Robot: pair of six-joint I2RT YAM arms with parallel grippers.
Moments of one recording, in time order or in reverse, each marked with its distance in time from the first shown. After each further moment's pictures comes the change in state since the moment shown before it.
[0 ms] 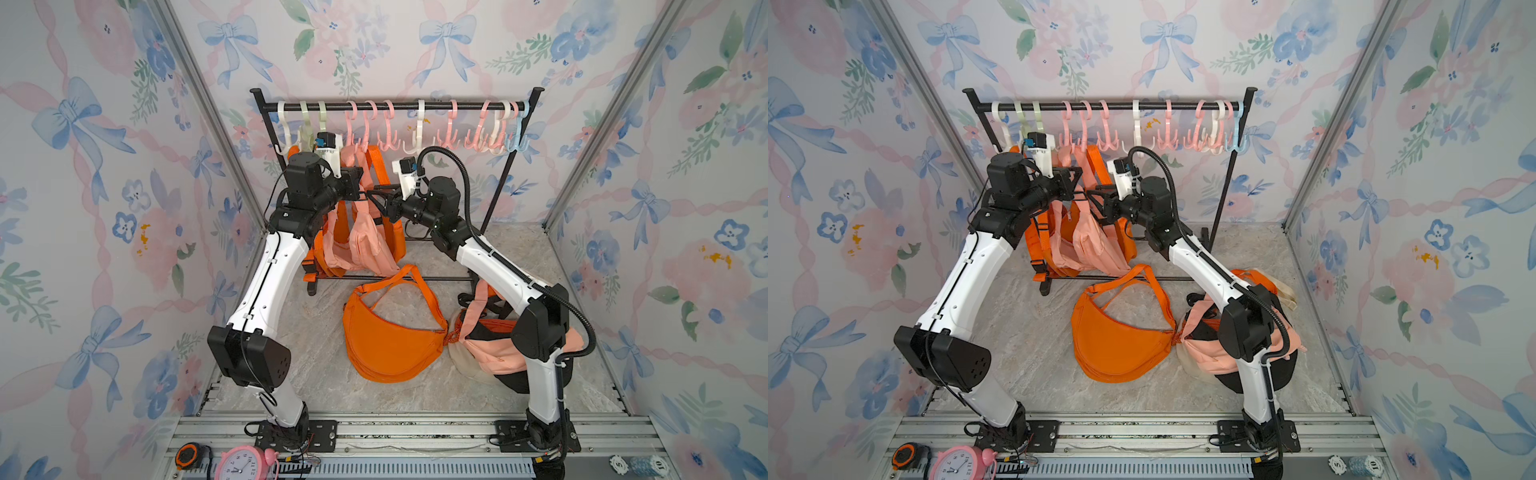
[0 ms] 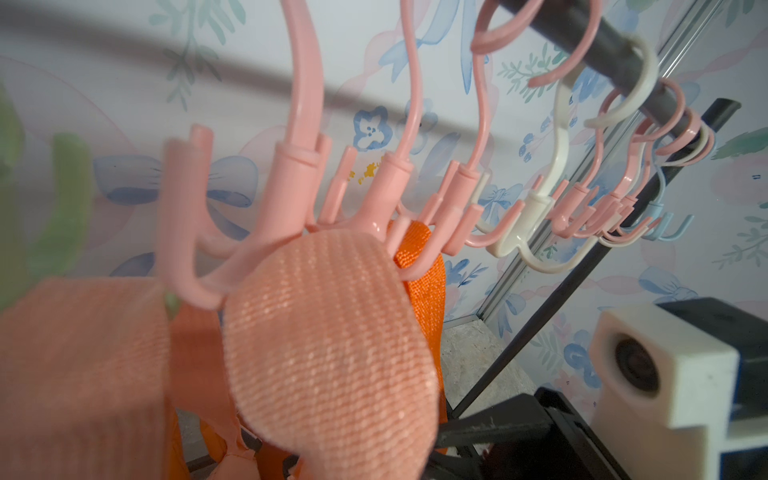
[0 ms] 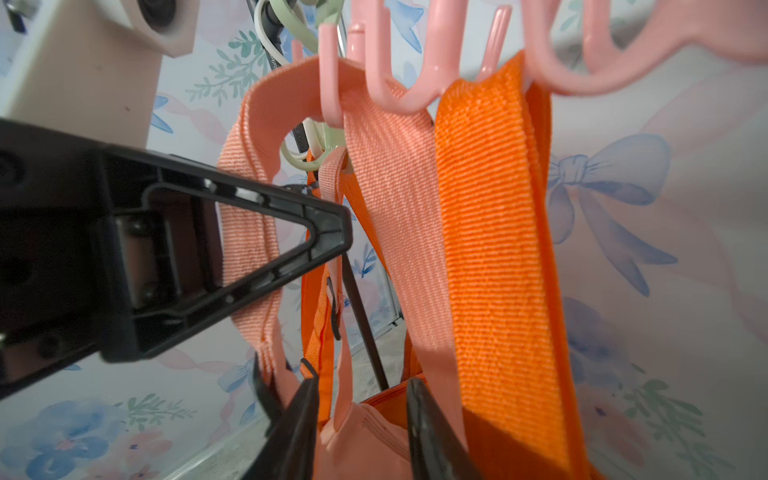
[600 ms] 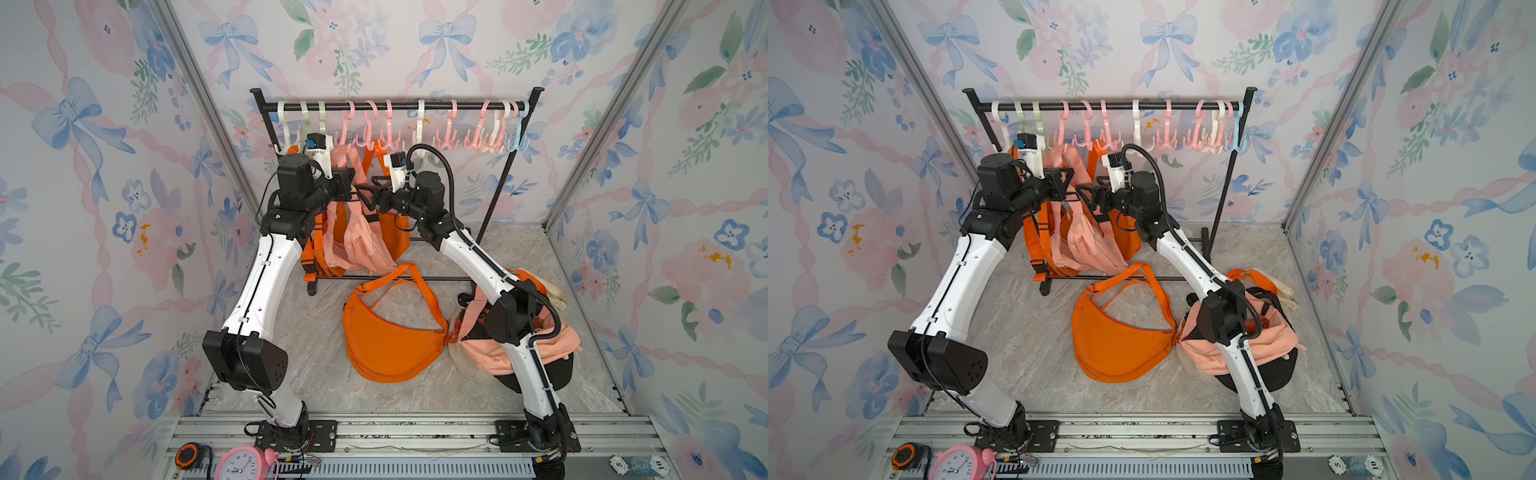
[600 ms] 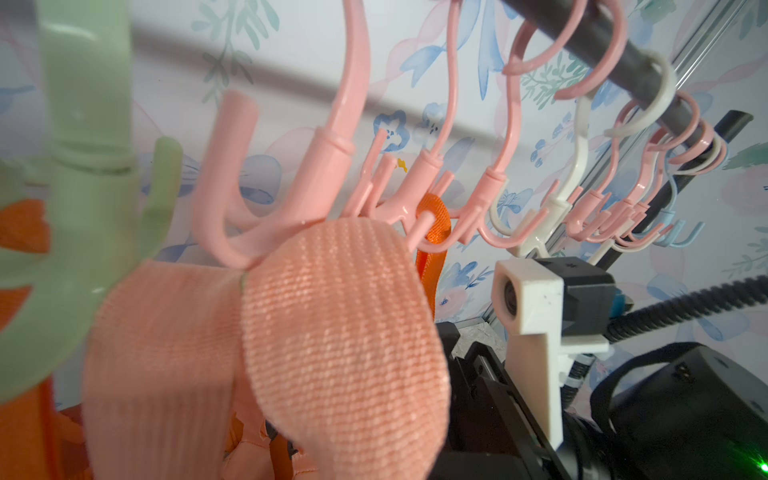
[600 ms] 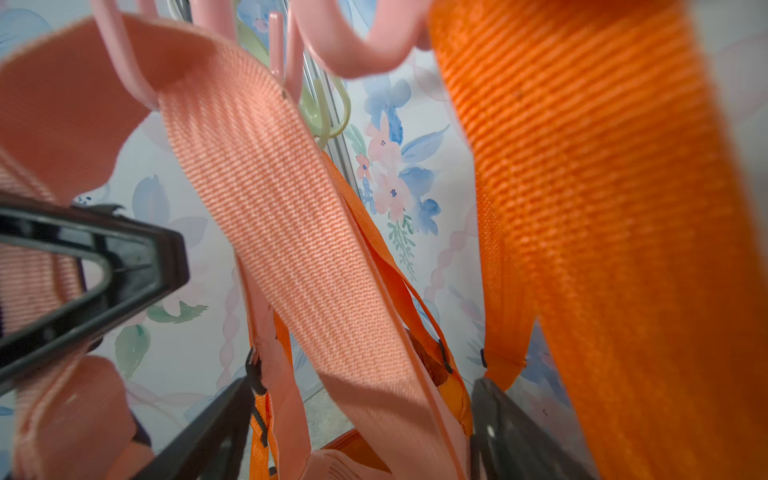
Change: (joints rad) left arm 0.042 -0.023 -0.032 0.000 0.019 -0.008; right arm -0.012 0.271 0.381 -0.097 0.027 0.019
